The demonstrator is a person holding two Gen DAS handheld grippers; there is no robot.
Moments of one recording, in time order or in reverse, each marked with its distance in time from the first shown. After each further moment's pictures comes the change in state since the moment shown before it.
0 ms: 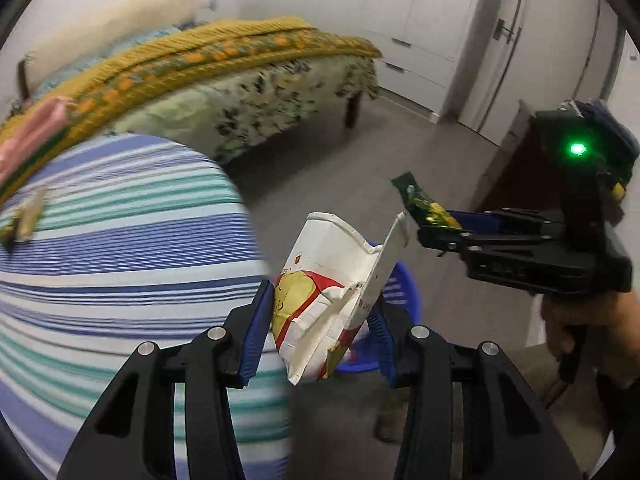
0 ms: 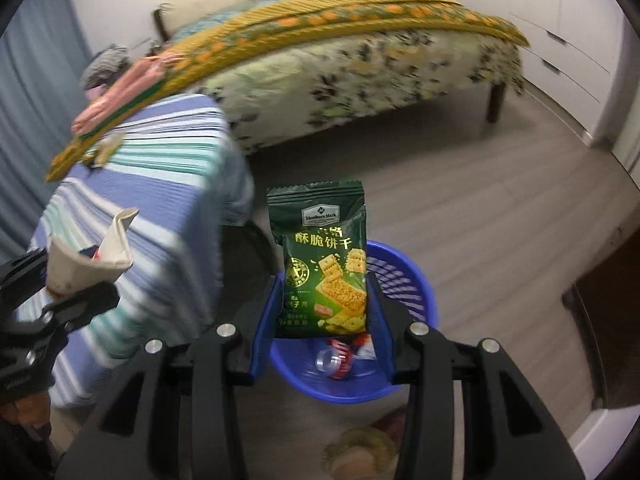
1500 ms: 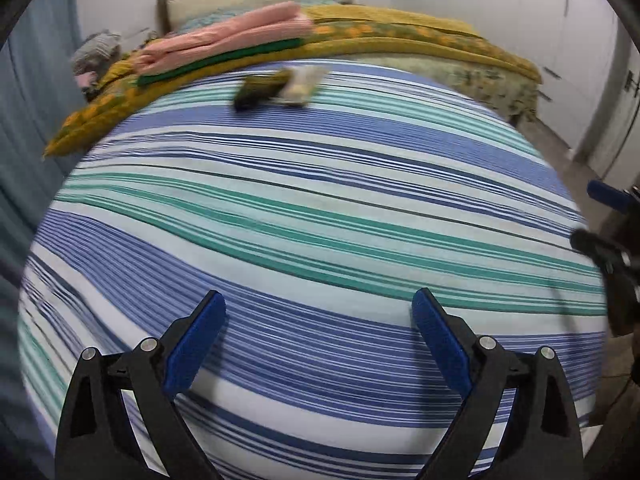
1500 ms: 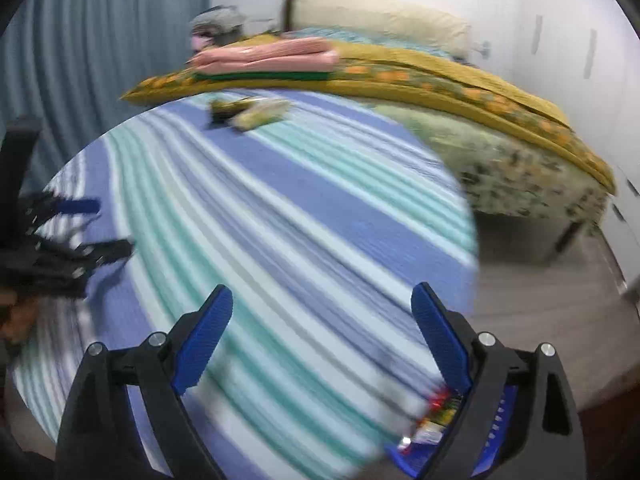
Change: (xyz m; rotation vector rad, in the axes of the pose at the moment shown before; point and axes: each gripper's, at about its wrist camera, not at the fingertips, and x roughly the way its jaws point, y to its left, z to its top) left arm -0.090 0.255 -0.121 -0.281 0.018 0.439; right arm 0.034 0.260 -0.010 -0.463 -0.142 0.105
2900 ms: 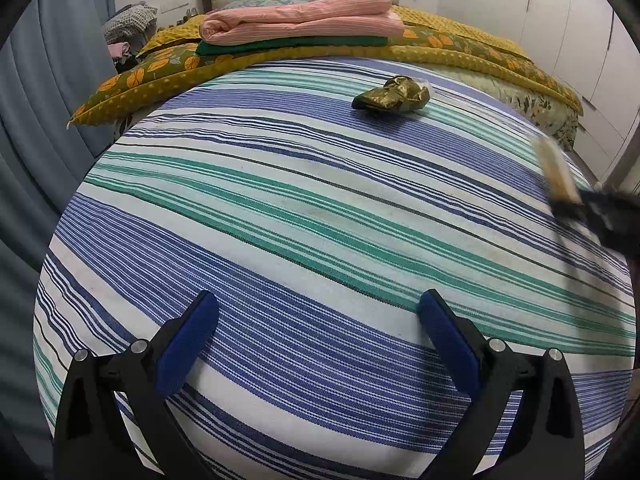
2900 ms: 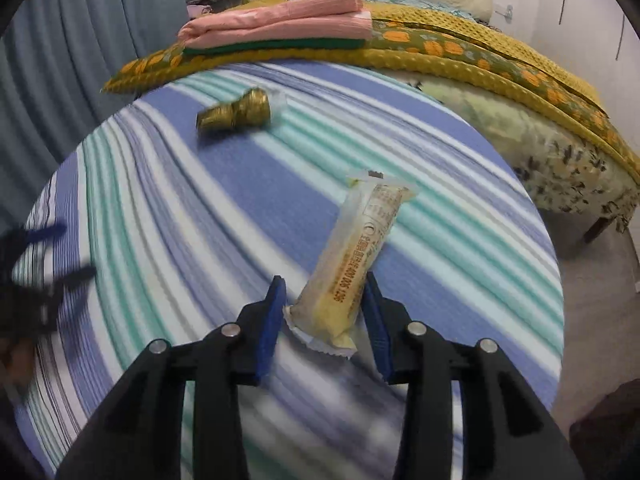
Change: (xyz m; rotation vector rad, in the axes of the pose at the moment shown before) left arm 0.030 0.098 0.019 -0.119 0.023 0.034; right arm 0.089 0.019 0.078 0.039 0.155 0.032
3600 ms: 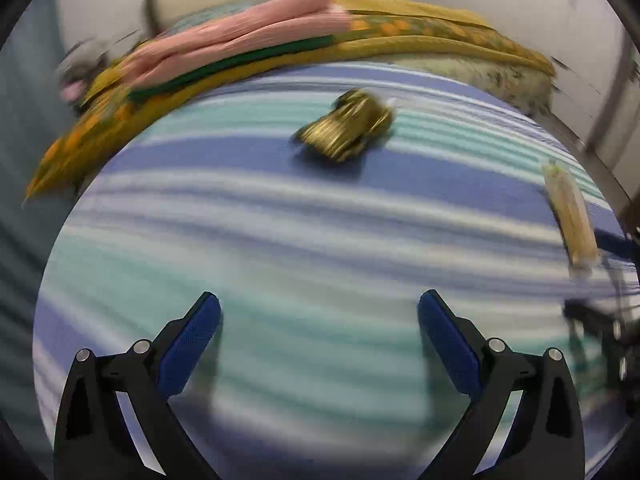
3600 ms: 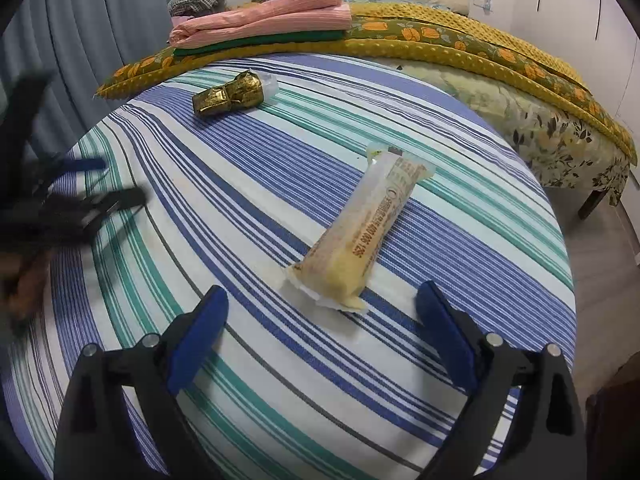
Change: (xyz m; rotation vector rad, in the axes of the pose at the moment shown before) left arm 0.044 -0.038 0.068 0.196 0.006 -0.067; right arm 0.001 0.004 -0.026 0.067 -0.023 -0.016
